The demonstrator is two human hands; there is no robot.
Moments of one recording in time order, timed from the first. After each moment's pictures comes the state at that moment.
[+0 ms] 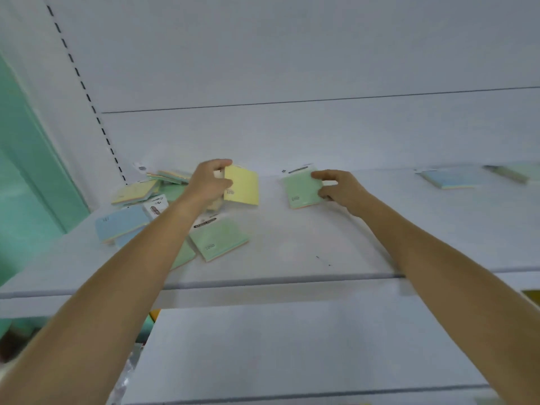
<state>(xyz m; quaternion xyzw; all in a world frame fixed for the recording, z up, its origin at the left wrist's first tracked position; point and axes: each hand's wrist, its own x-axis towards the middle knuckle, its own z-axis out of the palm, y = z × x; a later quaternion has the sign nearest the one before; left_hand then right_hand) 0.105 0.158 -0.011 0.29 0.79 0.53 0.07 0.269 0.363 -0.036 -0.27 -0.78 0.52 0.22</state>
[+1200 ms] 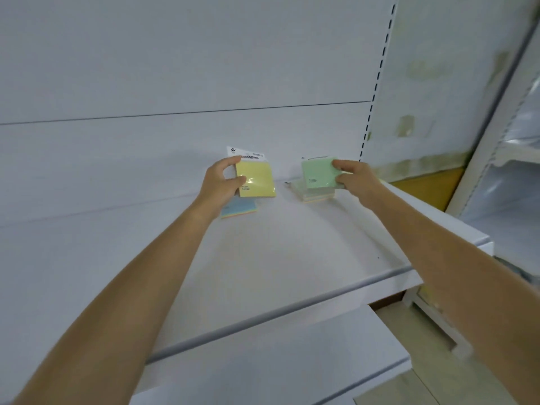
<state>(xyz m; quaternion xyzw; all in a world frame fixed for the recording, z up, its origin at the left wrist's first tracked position) 0.364 0.564 -0.022 0.40 0.65 0.62 0.19 0.577 0.722 -0.019 -0.44 -0.70 0.43 0.37</state>
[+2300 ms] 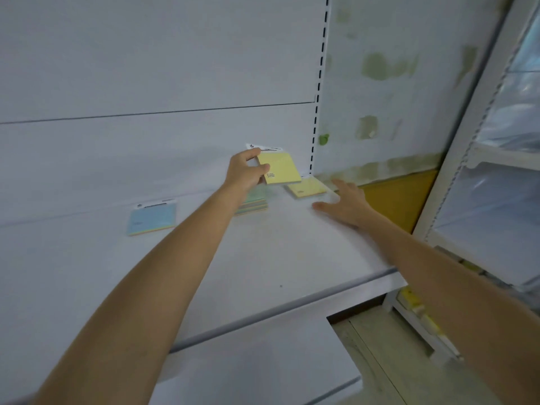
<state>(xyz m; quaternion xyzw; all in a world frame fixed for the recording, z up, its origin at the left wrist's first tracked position) 0.498 0.723 -0.005 0.38 0.63 0.63 0.25 0.688 0.811 -0.046 -0.49 -0.83 0.21 0.17</state>
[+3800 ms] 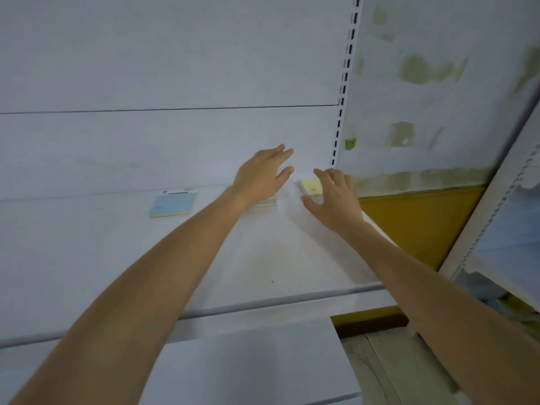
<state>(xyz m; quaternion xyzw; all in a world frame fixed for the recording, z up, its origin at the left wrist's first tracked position) 0.522 0.707 0.001 0.59 0.77 0.23 -0.11 0.671 0.778 -0.031 -0.35 -0.89 0.09 0.26</state>
